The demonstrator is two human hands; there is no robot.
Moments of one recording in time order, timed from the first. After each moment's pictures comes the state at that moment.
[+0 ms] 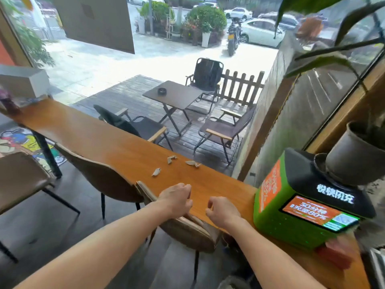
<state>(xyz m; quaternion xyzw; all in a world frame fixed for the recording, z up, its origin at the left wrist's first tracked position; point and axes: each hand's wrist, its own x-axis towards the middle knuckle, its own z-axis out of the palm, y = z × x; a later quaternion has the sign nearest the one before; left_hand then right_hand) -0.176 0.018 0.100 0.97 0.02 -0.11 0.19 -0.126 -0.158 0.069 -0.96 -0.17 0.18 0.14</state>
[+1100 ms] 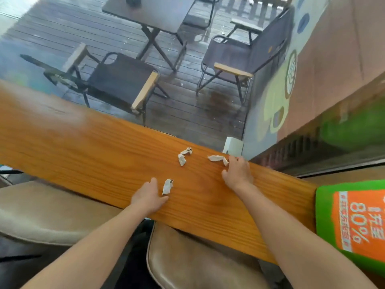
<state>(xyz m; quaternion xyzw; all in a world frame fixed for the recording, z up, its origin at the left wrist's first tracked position) 0.040 0.249 -0.111 0.90 0.21 -0.34 0.18 0.149 -0.004 -0.091 -0.97 0.04 0.22 0.13</state>
